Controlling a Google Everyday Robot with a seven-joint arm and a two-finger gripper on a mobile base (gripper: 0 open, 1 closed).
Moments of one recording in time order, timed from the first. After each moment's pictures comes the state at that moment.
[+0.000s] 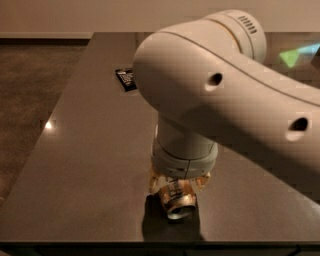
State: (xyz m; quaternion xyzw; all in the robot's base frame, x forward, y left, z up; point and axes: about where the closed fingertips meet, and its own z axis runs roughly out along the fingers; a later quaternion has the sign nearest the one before) arm 0.353 -0.034 0.857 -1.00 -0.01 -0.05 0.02
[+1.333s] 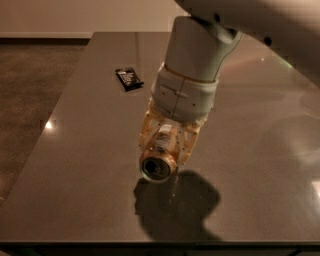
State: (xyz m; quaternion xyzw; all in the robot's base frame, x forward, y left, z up) arm 0.387 -0.016 0.916 -0.98 0.17 0.10 0.10
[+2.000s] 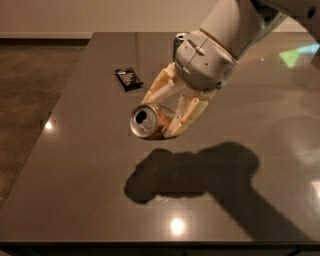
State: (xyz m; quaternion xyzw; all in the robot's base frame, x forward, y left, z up) arm 0.428 -0.010 0.955 -0.86 0.38 0.24 0.23
